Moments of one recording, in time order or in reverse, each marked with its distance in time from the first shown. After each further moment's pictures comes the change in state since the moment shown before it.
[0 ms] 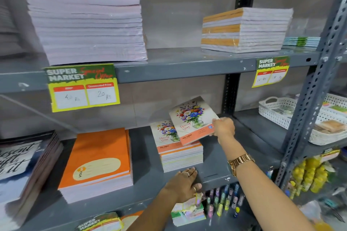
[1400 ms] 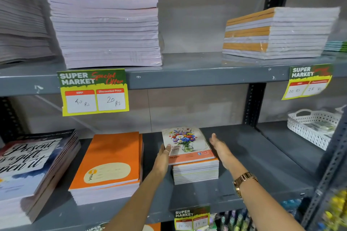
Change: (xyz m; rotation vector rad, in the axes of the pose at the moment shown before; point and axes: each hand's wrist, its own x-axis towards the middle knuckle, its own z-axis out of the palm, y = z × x) left_hand -0.001 -0.053 -0.074 -1.496 0.660 -0.411; right_hand 0.030 0.051 0.057 -0.066 -0.551 0.086
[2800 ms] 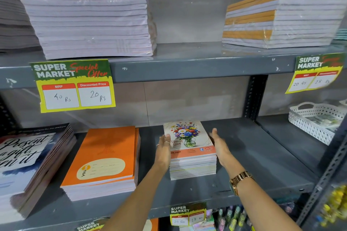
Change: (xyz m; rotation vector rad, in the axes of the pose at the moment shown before) left_hand 0.025 -0.010 0.019 0.007 0.128 0.008; right_hand -0.001 0.006 -0.001 0.109 -0.010 -0.017
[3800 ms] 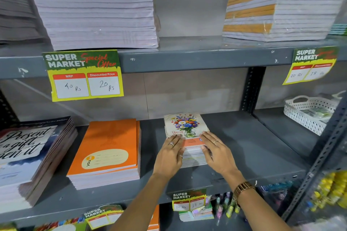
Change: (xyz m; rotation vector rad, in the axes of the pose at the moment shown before) left_hand -0.025 -0.030 -0.020 1.160 -0.084 0.761; right_hand -0.034 0.052 -0.007 -1.055 0.270 -1.025
